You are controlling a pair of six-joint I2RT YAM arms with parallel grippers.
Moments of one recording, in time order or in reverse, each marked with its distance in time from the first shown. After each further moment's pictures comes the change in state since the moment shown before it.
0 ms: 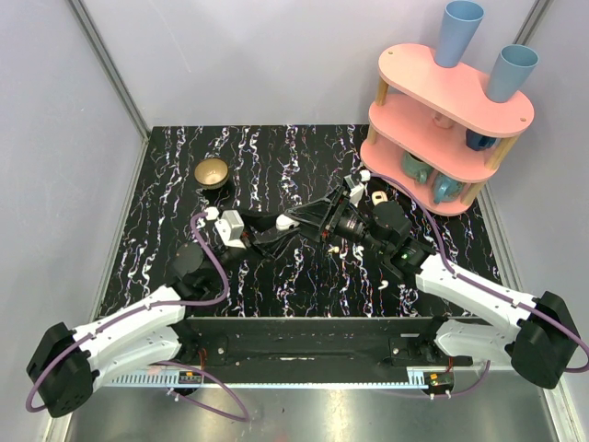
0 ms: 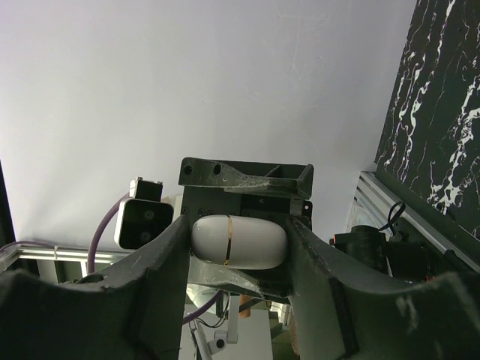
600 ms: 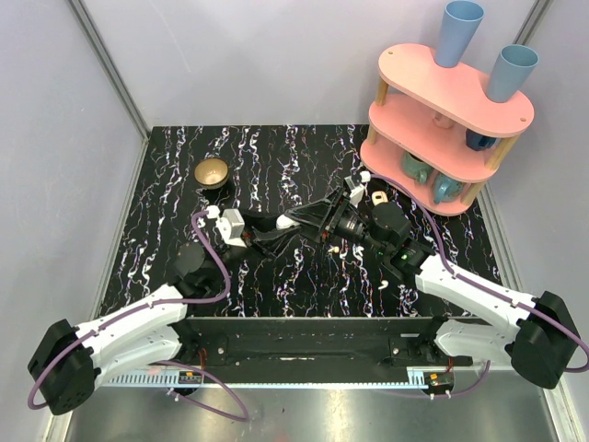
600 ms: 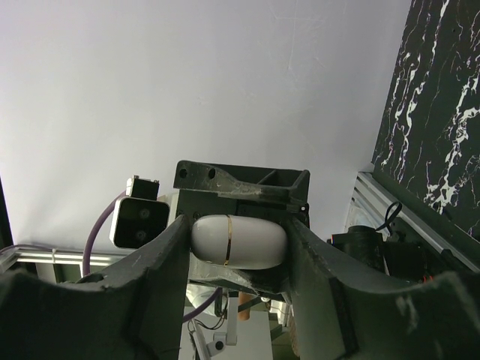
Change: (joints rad) left arm 0.000 0.027 0.000 0.035 0.005 -0.032; right arm 0.000 0.000 -0.009 0.001 0.009 0.000
